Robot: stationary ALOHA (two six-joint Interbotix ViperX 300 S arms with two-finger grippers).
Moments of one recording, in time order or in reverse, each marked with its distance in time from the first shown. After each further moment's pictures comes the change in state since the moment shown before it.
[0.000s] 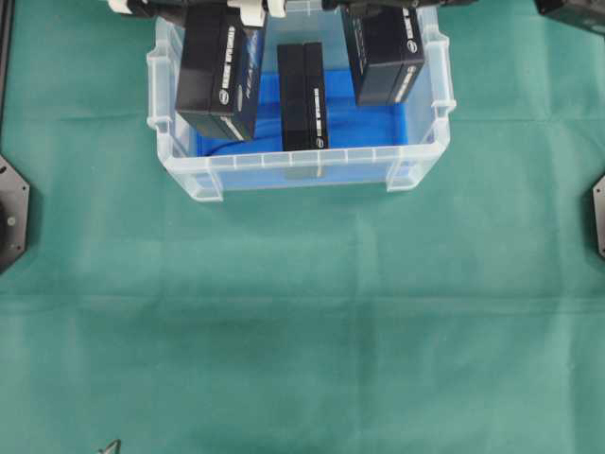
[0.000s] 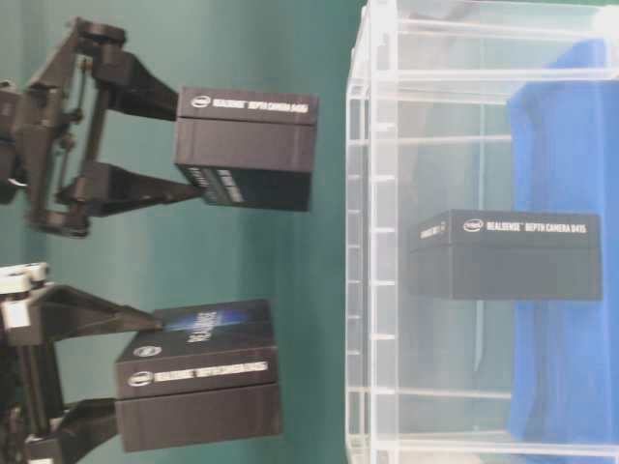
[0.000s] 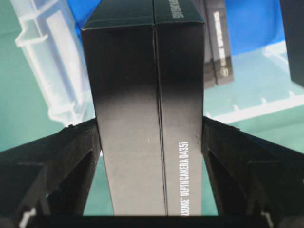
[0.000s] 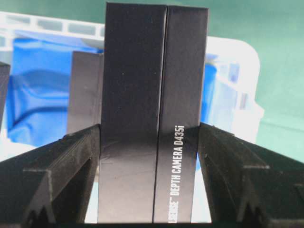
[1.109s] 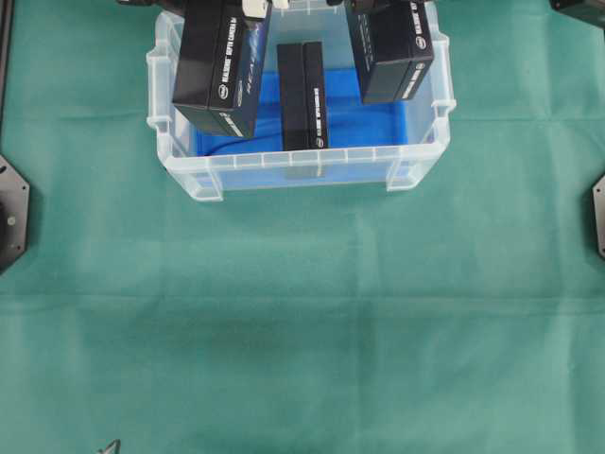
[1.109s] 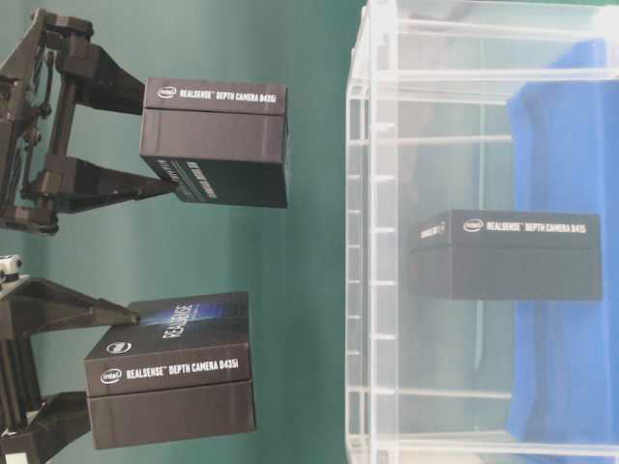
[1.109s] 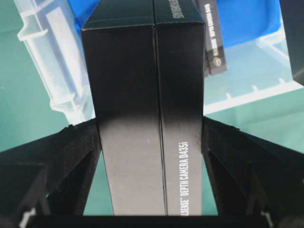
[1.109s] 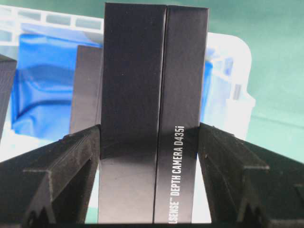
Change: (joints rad) left arm -0.011 0.031 -0.089 0.000 0.060 0.021; right arm 0.023 0.000 -0.046 -0.011 0.060 -0.005
